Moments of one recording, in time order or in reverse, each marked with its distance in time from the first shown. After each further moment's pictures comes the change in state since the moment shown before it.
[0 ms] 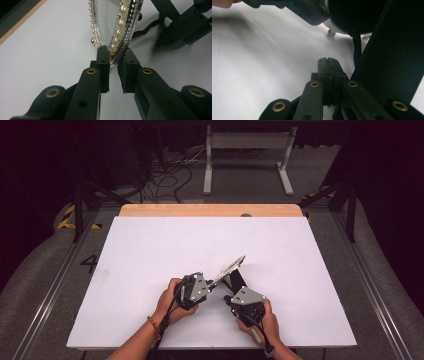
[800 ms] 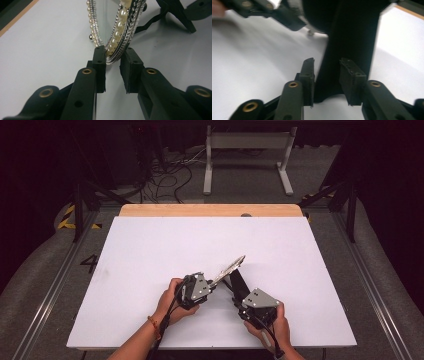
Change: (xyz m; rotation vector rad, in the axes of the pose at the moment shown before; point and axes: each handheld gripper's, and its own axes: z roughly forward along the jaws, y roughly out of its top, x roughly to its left) left arm 0.001 -0.002 0.006 0.017 -0.005 -0.007; right arm -0.011 -0.007 -0.026 -0.037 -0.111 0.021
